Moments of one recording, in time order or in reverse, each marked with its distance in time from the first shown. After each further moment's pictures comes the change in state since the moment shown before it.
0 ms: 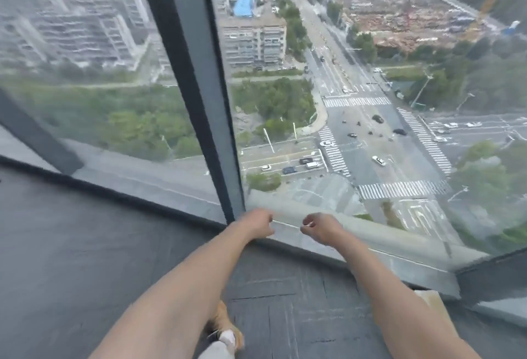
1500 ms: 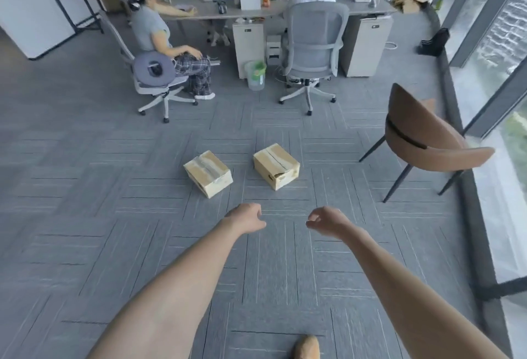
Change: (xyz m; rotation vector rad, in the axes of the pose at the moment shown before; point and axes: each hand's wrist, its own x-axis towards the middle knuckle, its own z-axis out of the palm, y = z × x) left_hand -0.695 -1.130 0.026 -0.999 0.531 -1.447; right_hand -0.119 -1.241 0.766 -0.912 -0.700 -1.238
